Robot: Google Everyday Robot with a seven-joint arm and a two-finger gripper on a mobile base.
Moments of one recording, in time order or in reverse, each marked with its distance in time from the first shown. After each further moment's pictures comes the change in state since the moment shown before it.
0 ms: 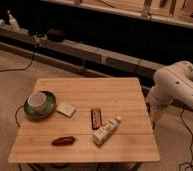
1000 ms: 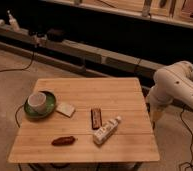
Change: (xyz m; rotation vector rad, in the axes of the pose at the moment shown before) arm -0.009 0.000 0.001 -0.006 -0.033 -0.037
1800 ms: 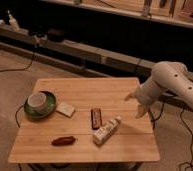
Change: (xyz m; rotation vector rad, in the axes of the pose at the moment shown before) arm -0.081 -0.021 0.013 0.015 -0.348 -0.442
